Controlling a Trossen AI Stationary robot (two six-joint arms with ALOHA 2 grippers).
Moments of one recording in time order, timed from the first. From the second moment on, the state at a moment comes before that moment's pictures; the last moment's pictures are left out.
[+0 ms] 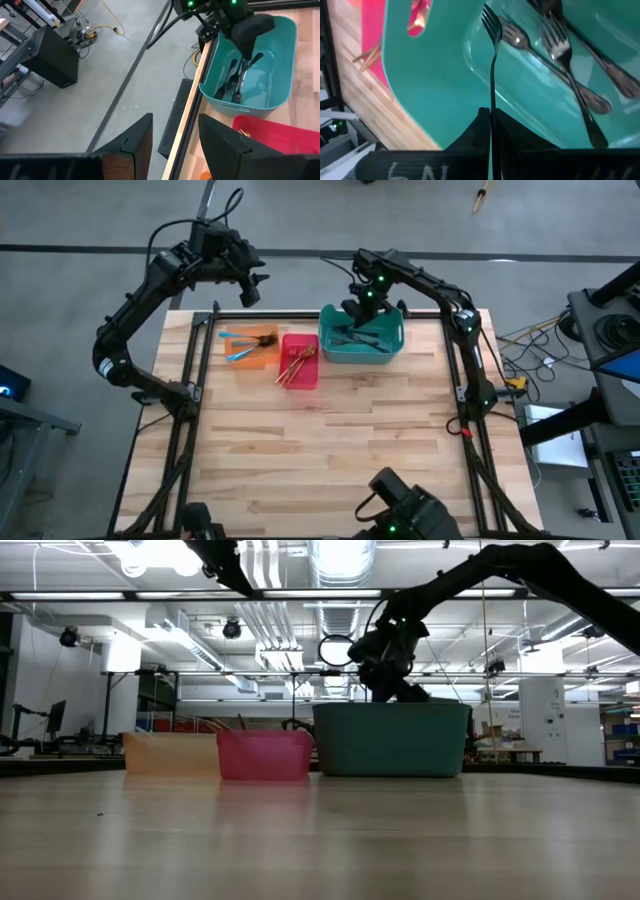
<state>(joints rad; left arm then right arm) 0.81 1.43 1.74 -0.90 0.12 0.54 -0.81 2.18 2.06 -1.36 -0.60 0.22</state>
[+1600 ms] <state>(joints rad) 0.83 1.44 1.73 -0.94 0.70 0.45 -0.81 2.09 2.06 -1.39 -0.42 0.10</state>
